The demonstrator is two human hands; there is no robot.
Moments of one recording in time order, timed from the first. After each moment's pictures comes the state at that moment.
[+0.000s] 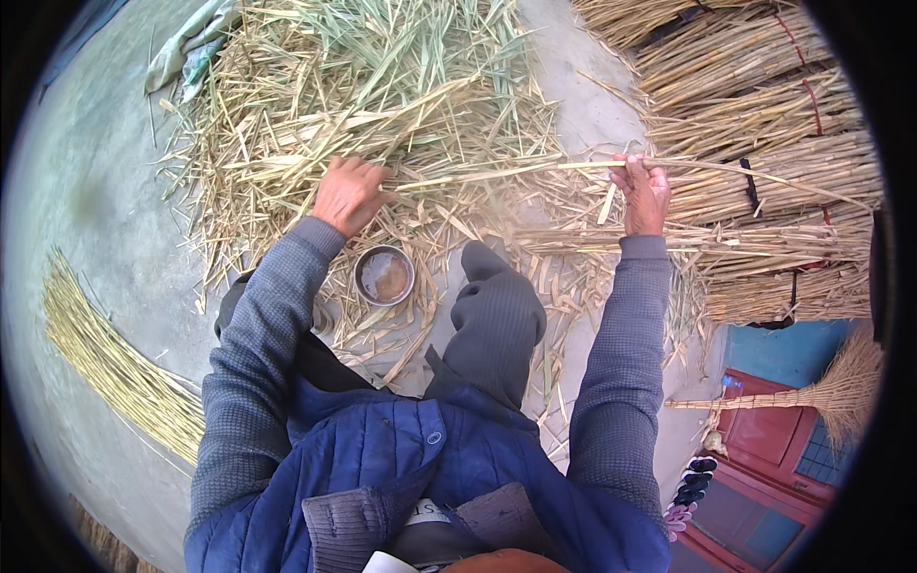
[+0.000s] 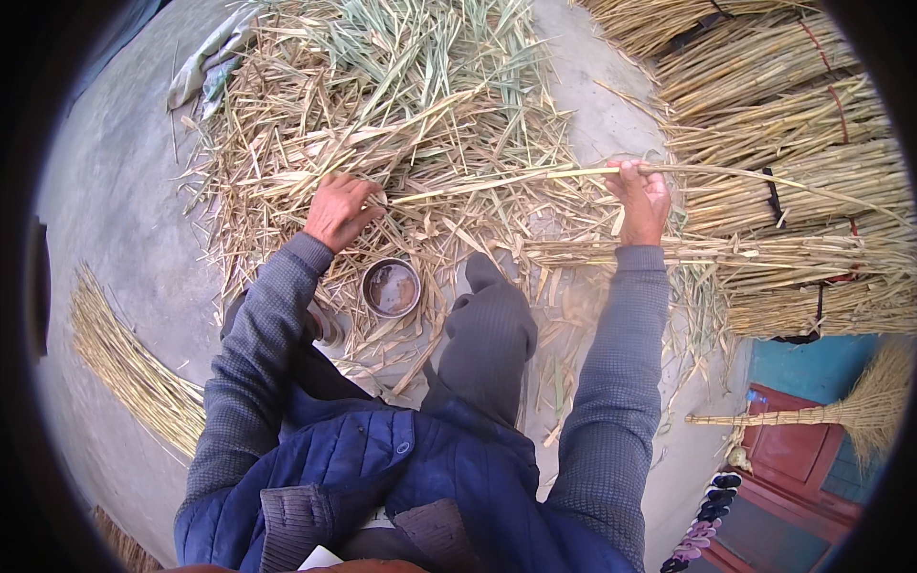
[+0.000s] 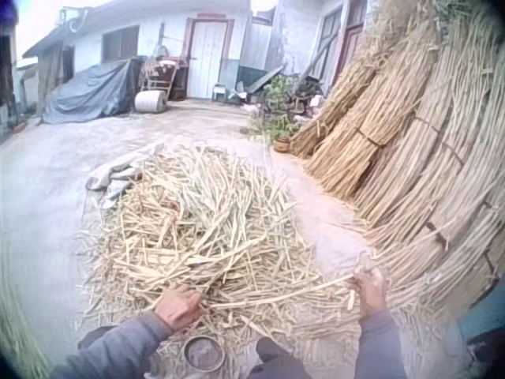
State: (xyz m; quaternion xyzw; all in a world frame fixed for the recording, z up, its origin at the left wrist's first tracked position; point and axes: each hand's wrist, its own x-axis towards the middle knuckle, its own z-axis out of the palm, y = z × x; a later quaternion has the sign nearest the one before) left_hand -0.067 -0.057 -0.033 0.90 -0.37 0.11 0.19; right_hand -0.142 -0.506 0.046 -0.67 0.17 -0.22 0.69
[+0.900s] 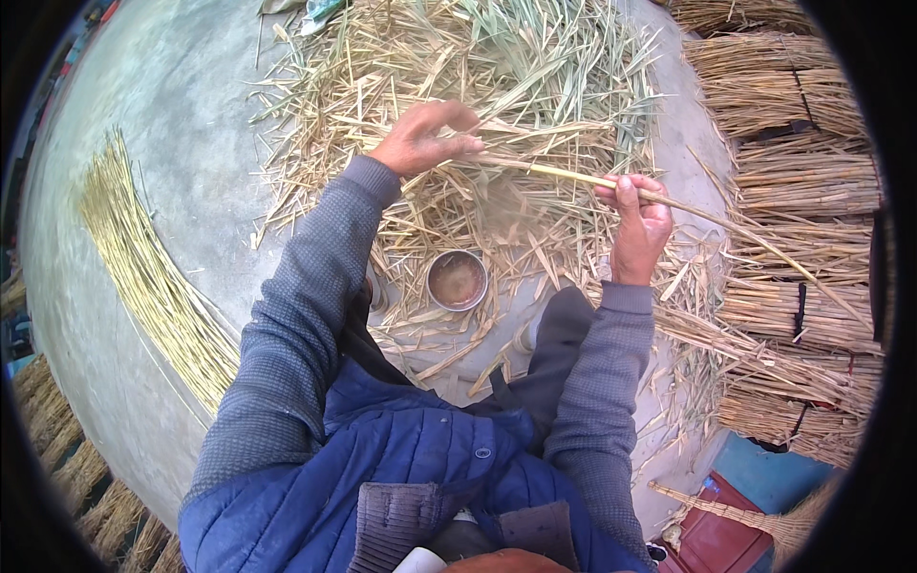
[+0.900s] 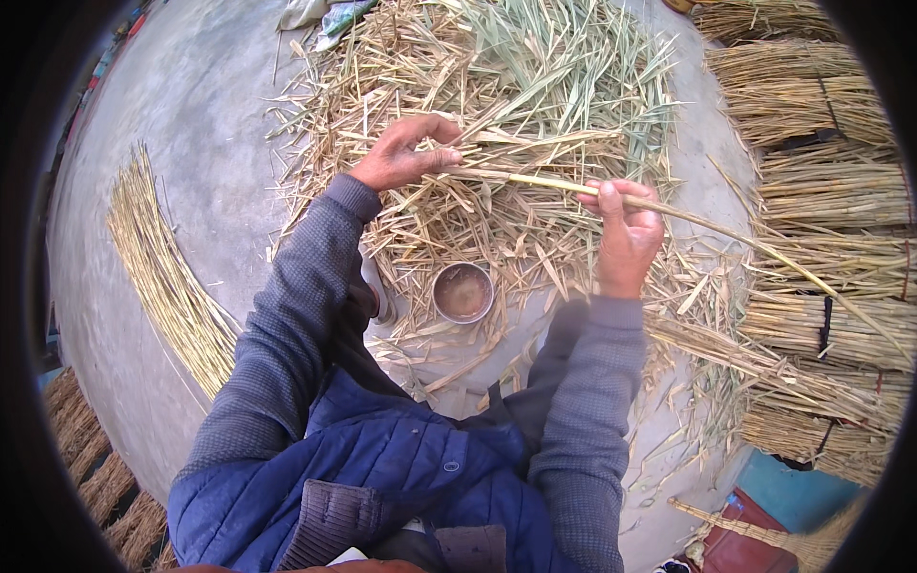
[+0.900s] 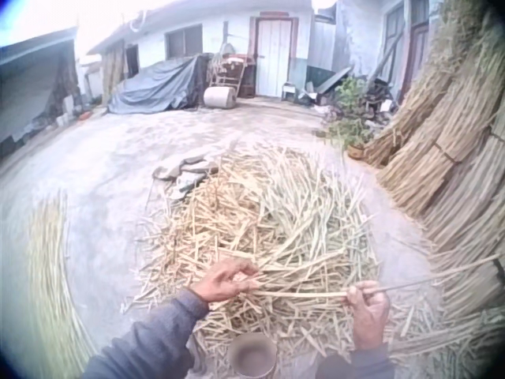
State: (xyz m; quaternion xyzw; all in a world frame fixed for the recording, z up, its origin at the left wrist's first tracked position) left_hand 0.003 0.039 -0.007 0.84 -0.21 -0.04 0.50; right_hand -0.076 -0.279 0.041 -0.66 0.01 -0.14 0.74
